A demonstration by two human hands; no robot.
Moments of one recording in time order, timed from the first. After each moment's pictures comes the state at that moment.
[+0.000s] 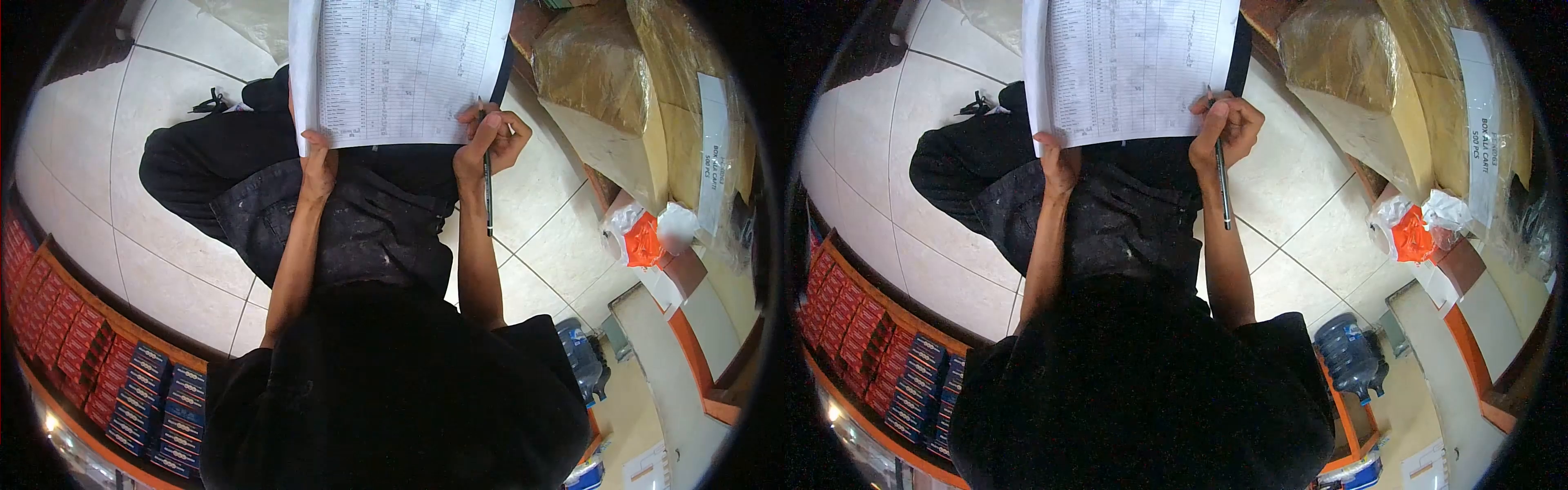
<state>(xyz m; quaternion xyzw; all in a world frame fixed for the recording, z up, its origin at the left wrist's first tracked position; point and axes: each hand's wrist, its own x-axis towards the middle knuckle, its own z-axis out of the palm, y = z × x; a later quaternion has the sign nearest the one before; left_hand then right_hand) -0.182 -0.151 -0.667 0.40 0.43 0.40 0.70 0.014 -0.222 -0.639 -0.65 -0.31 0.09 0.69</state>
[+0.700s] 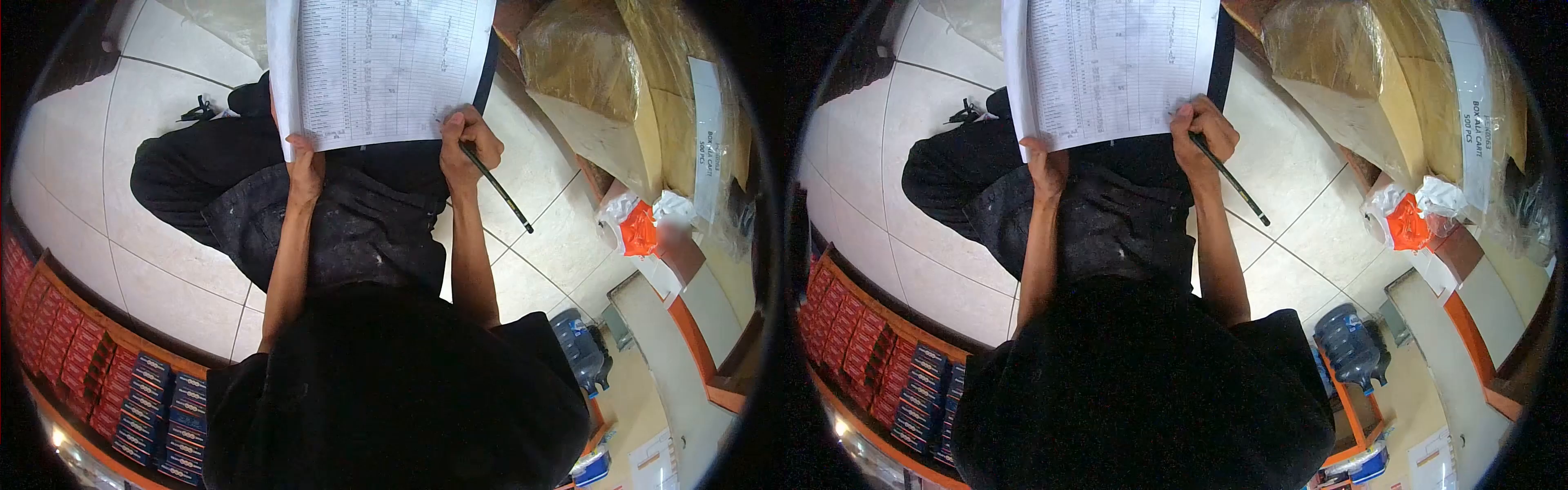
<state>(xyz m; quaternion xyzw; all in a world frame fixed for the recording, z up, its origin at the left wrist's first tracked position) -0.183 -0.150 -0.669 0.40 0.42 0.41 0.70 0.018 -0.232 -0.645 -0.66 -0.43 0.03 0.62</state>
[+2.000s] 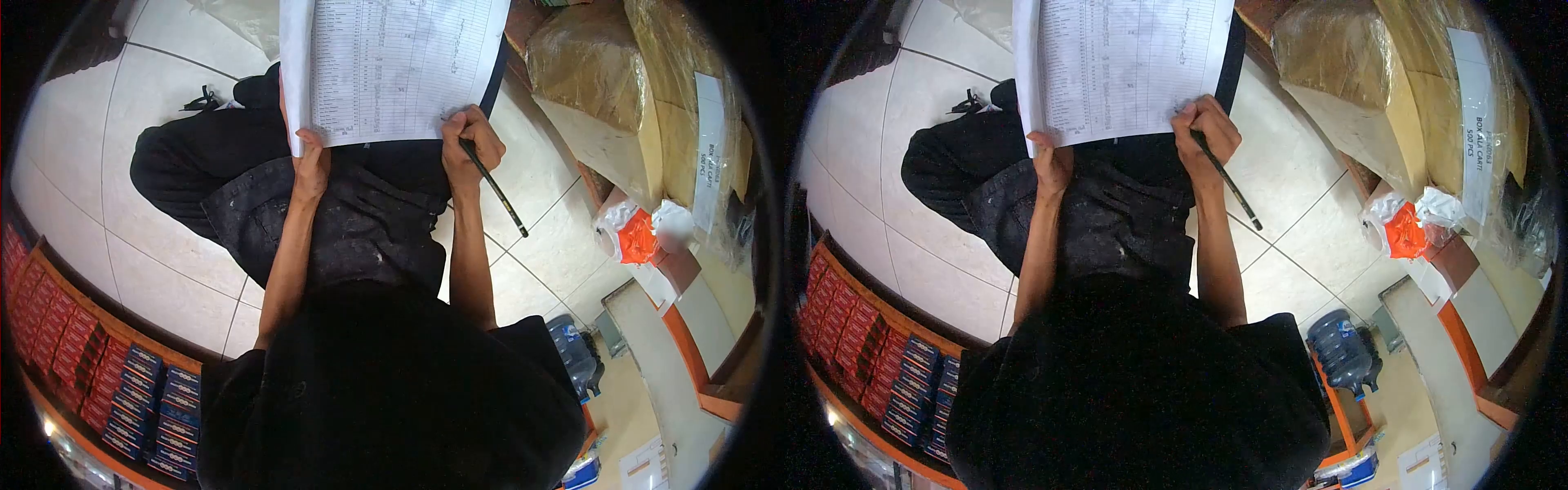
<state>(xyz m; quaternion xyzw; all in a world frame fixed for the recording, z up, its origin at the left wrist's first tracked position) -0.181 -0.152 -0.663 0.41 0.42 0.40 0.70 0.018 -0.225 -0.632 -0.69 -0.47 0.01 0.55</state>
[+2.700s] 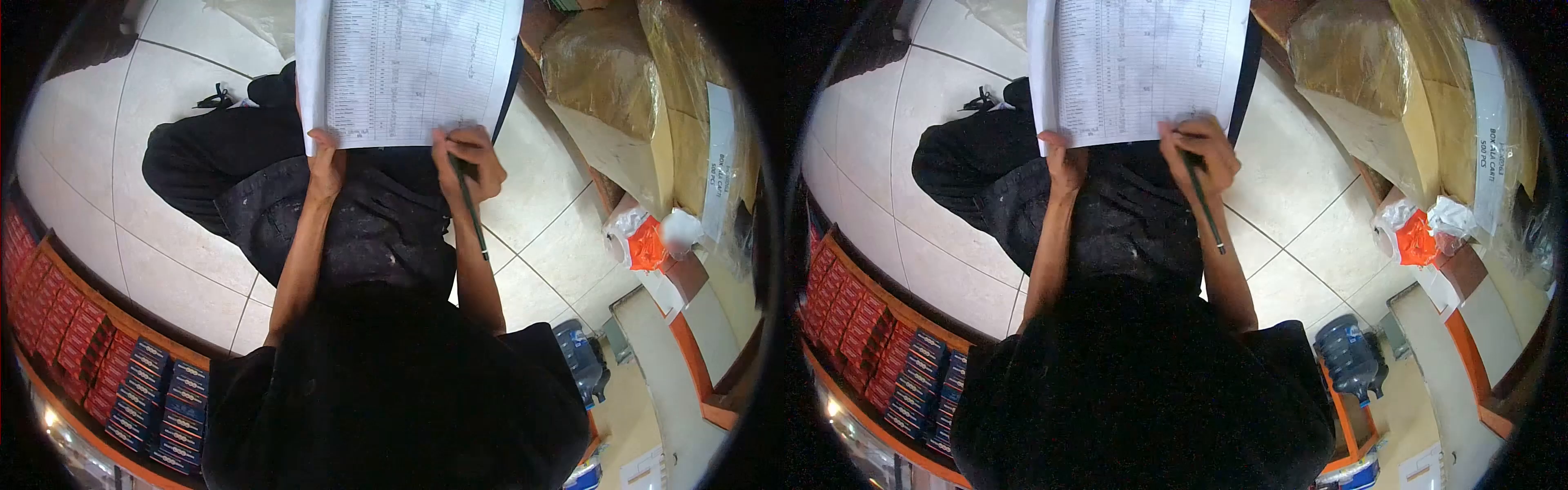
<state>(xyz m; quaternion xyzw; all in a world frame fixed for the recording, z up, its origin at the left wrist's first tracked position) -0.182 -0.154 -0.669 0.38 0.42 0.41 0.72 -0.011 -0.227 -0.623 -0.63 -0.48 0.01 0.61</state>
